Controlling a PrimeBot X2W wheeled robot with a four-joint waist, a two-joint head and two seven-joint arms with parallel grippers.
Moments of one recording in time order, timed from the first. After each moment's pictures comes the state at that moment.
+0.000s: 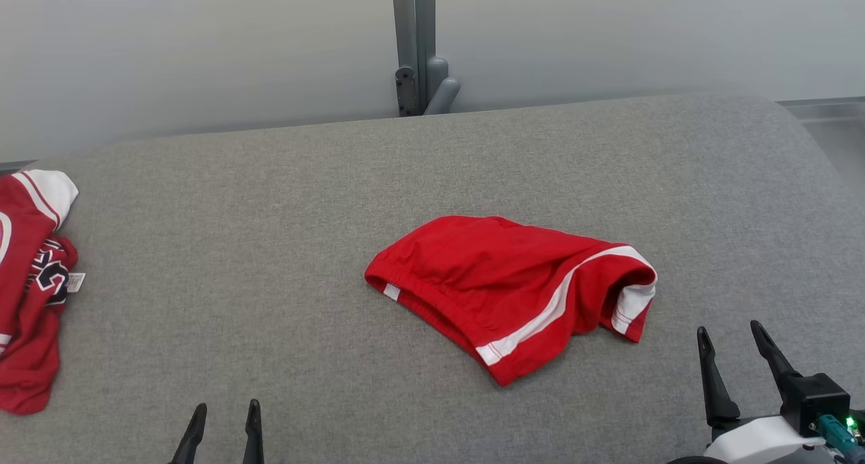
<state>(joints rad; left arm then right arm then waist) 0.22 0.06 -0.01 0.15 -0.19 -0.12 -0.26 0.10 -0.10 -0.10 0.18 0.02 0.13 -0.26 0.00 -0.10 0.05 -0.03</state>
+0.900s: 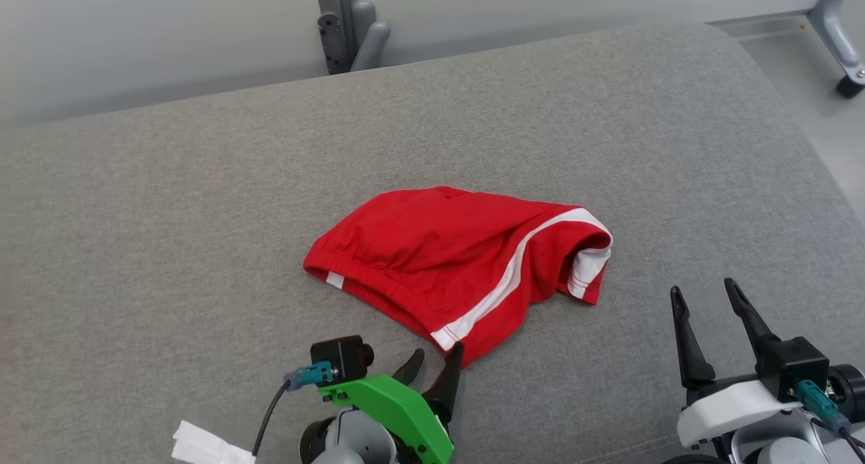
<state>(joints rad) -0.17 0.05 -0.67 0.30 -0.93 0.12 0.04 0.01 -0.08 -0.05 0.16 0.02 0.13 -0.26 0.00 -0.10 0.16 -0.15</state>
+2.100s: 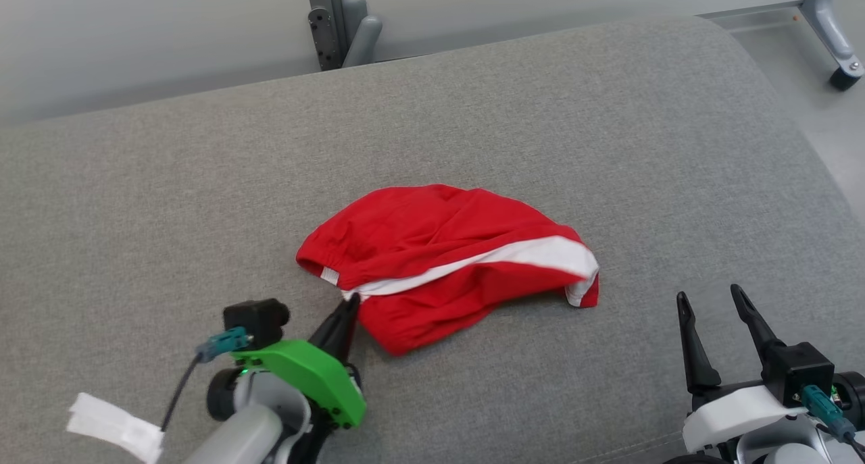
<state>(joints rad) -0.37 0.28 -0.80 0.39 -1.07 0.11 -0.15 0.02 -0.08 -0.06 0.16 0.02 0.13 -0.26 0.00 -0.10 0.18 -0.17</state>
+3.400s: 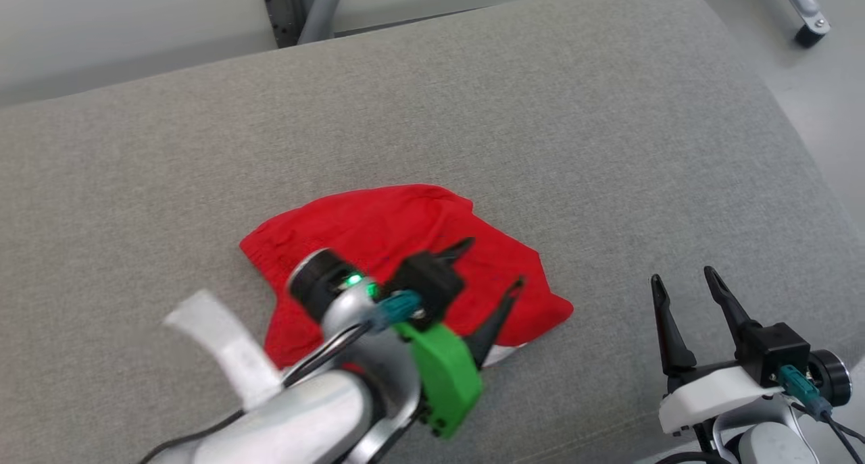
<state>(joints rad) -0.60 0.48 -1.06 -0.21 -0.66 0.29 0.22 -0.03 -0.07 -0.03 0.19 0.03 0.13 -0.26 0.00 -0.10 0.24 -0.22</state>
